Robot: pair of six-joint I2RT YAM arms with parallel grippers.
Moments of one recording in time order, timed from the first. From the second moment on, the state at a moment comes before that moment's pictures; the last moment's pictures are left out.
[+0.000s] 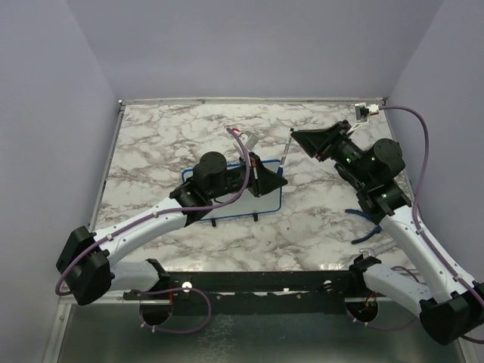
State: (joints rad) left arm -0.85 1.25 0.89 0.36 0.36 -0.66; right arm 0.39 0.96 0.89 0.29 -0.35 0.72
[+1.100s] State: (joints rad) left arm -0.76 1.15 1.03 -0.57 0.80 0.14; right arm 0.50 1.22 1.24 -0.64 -1.02 0.26
